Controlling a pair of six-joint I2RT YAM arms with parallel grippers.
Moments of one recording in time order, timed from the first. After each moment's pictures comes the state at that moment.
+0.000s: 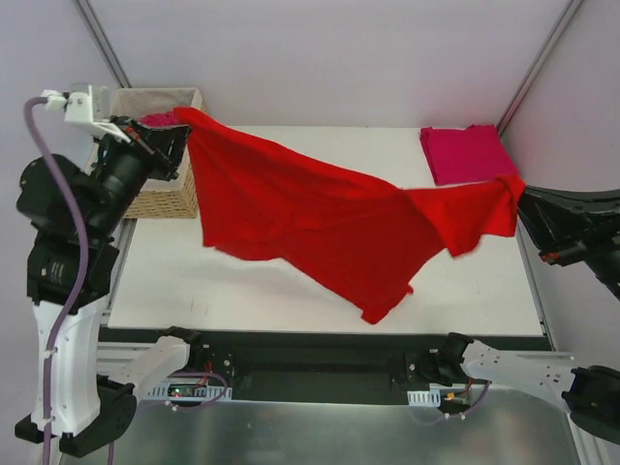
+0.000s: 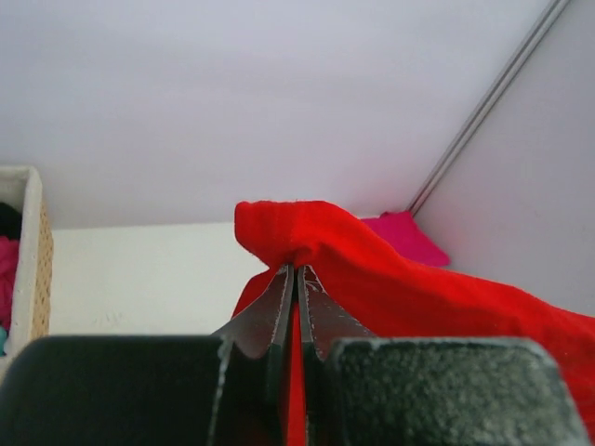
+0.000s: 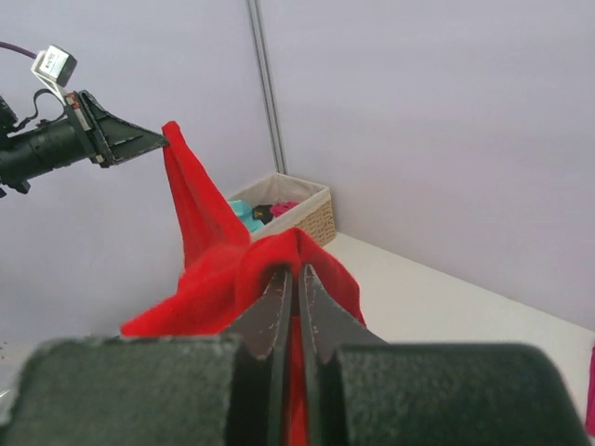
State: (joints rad) left arm -0.23 0.96 1.68 -0.61 0.14 -0.36; right arm 0.97 0.78 1.89 -0.81 0.21 0.06
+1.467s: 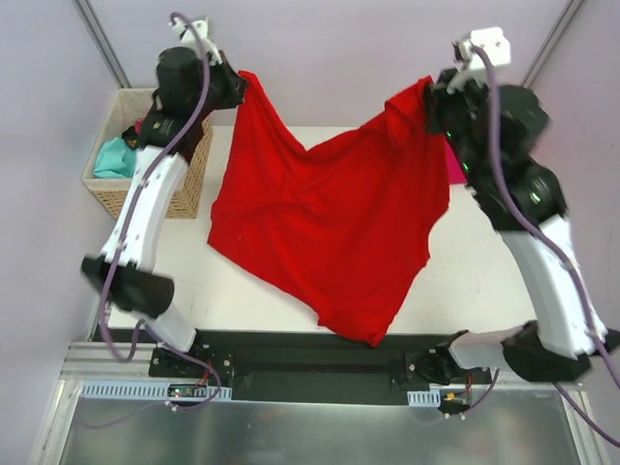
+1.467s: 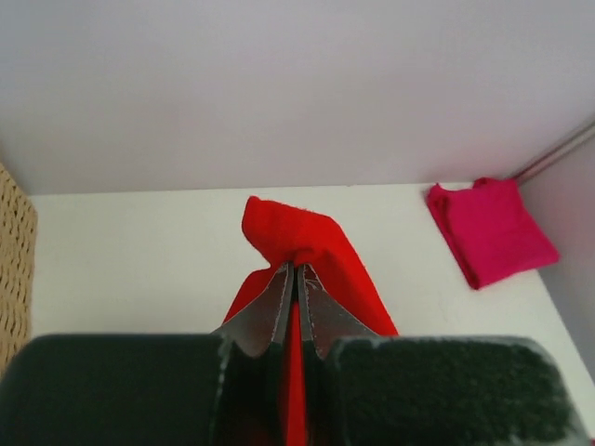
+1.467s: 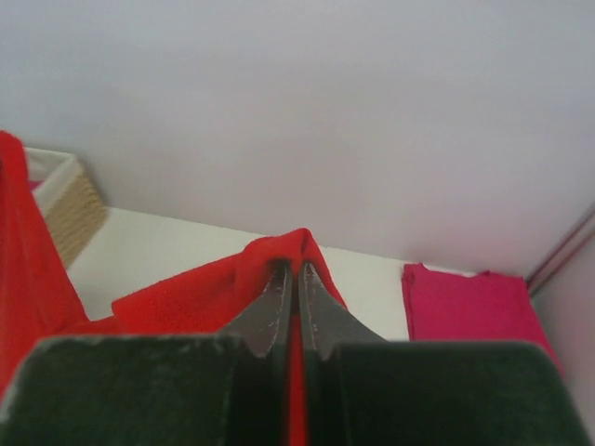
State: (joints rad) left arm -0.23 1.58 1.92 -0.46 0.11 -0.34; right arm 0.61 1.30 1.97 -0.61 0.38 -0.07
